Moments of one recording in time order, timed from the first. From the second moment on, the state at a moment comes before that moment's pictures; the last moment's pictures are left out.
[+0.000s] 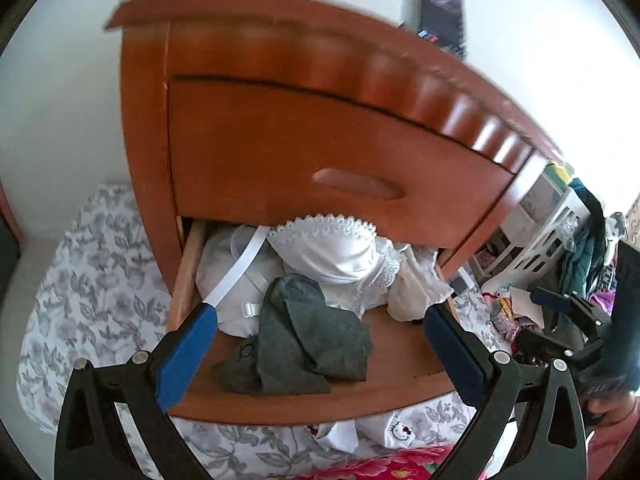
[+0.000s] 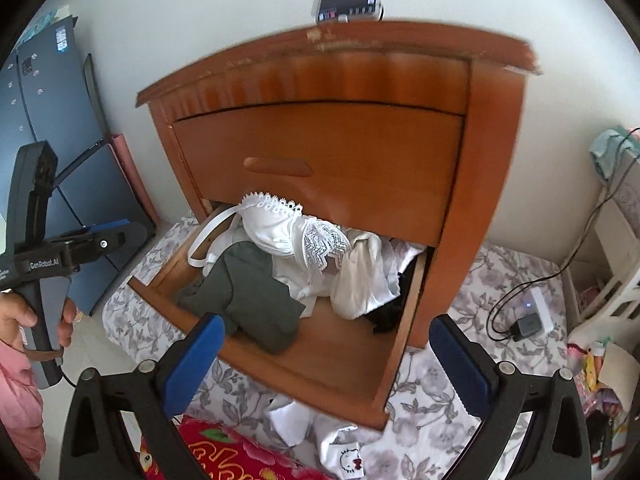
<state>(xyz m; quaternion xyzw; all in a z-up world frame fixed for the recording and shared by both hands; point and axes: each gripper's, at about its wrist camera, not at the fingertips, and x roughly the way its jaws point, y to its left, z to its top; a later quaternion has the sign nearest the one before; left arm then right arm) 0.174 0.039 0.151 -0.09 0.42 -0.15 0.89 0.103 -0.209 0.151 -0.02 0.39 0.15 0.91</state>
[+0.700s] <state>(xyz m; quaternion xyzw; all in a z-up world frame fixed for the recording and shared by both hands) 0.274 -0.006 0.081 -0.19 0.52 -0.13 0.82 0.203 -0.210 0.067 0.01 0.50 0.11 0.86</state>
